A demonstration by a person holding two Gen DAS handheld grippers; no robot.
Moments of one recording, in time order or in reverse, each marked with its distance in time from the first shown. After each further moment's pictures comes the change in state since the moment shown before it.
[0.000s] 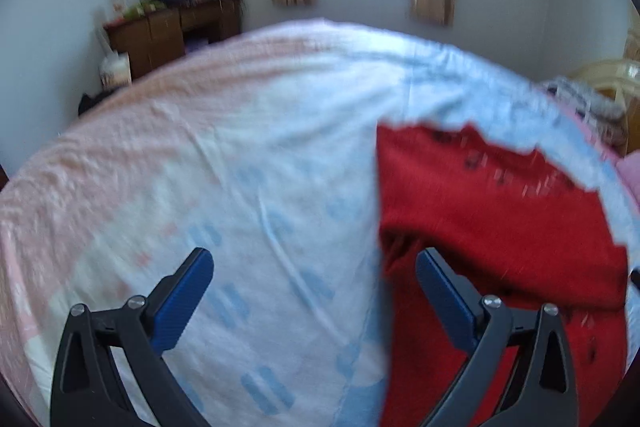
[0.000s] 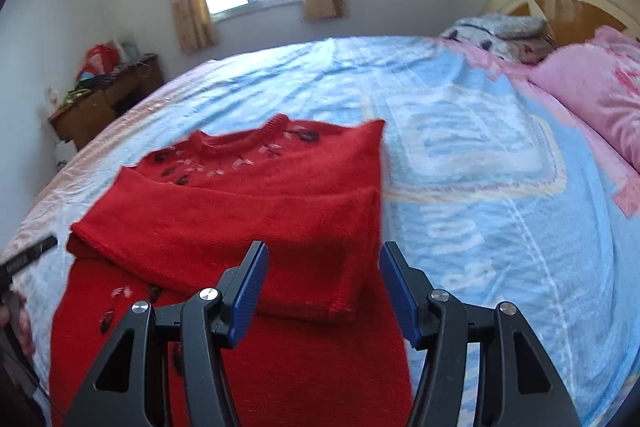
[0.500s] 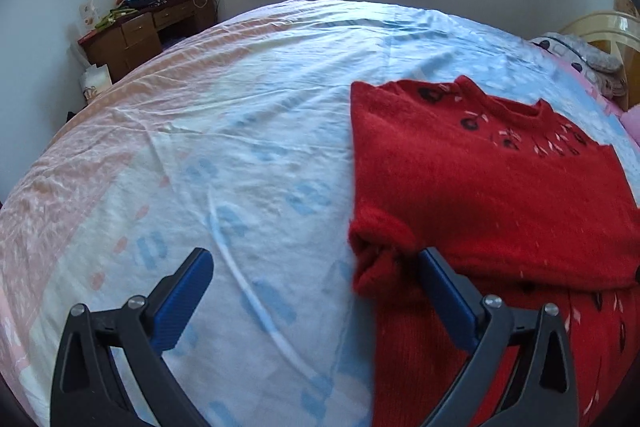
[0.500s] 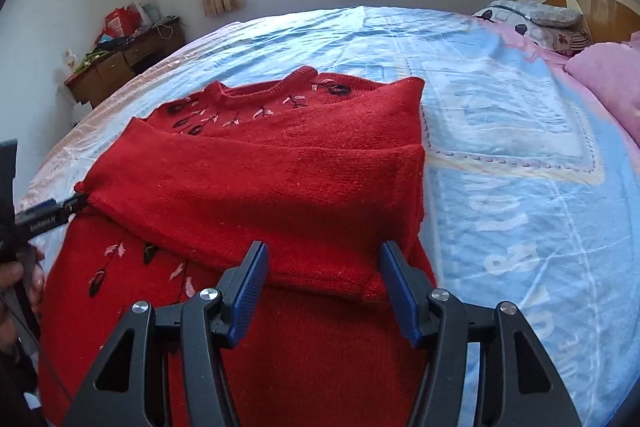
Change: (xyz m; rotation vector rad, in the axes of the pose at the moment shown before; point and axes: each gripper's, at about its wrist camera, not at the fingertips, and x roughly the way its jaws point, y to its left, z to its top) left arm 0.041 -0.027 -0.009 0.139 0.113 0.018; right arm 0.029 0.007 -0.015 -0.055 0.126 0.057
